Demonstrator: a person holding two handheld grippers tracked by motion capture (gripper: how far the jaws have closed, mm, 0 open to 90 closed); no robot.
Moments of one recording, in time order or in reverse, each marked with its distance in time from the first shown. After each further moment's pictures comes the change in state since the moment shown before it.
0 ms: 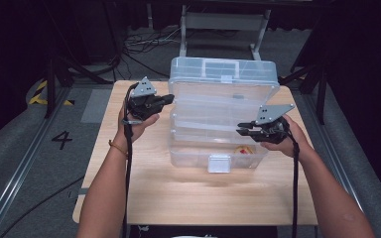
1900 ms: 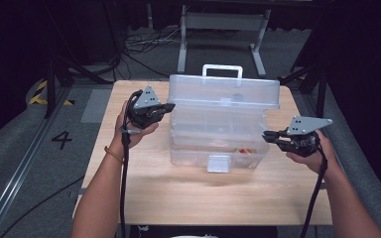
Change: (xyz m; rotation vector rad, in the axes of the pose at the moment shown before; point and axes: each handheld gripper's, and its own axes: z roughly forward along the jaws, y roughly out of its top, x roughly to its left) left arm -0.027 -0.003 -0.015 0.080 0.005 0.143; right arm 0.010 -0.052 -0.056 -0.031 -0.120 0.100
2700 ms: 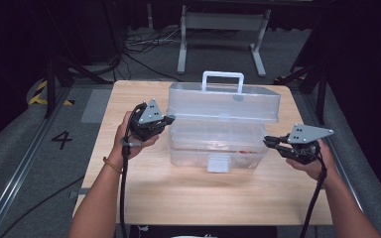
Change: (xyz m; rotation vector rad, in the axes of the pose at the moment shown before) left arm -0.024 -0.015 -0.002 0.065 0.005 0.064; right arm 0.013 -0.015 0.000 -0.023 -0.037 -0.004
